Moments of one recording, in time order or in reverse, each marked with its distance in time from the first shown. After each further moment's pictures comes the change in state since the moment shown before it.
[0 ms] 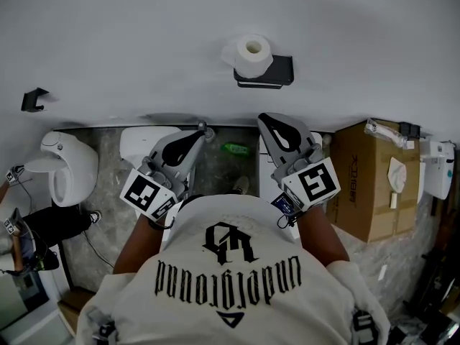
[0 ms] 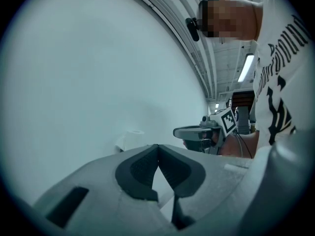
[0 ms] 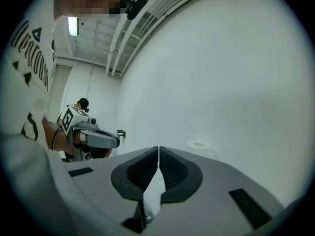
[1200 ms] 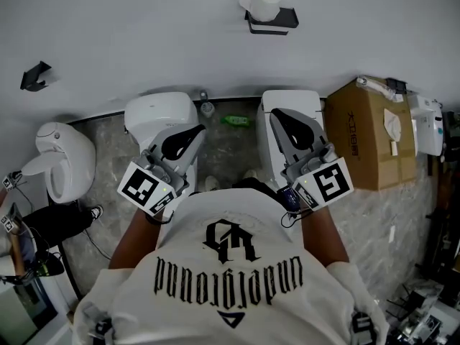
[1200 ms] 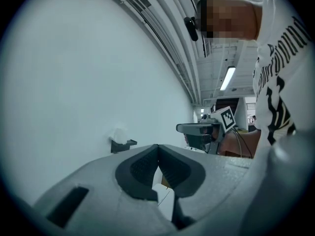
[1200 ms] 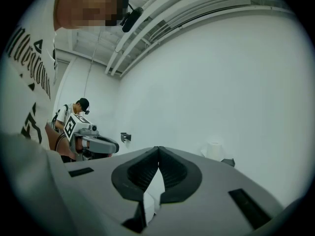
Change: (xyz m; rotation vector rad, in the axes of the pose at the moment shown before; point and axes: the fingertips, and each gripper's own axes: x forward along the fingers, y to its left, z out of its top) left arm -0.203 -0.077 -0.013 -0.004 -0.033 -0.146; right arm -0.084 0.211 0.033 -0.007 -0.018 -0.136
